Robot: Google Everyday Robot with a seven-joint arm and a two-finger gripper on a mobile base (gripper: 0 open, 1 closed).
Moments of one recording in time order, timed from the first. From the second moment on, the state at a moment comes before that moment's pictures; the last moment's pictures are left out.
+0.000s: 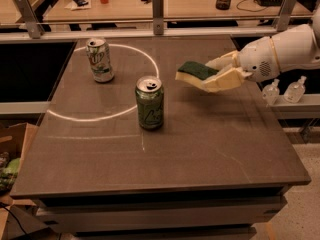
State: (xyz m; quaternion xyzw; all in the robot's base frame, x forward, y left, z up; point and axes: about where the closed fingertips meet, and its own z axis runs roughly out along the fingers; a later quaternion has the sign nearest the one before) arm 0.572 -0.141 0.894 -0.51 0.72 0.30 0.38
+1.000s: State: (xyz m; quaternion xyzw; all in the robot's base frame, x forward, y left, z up) arm 0.553 -0.115 0.874 -0.54 0.70 0.30 0.37
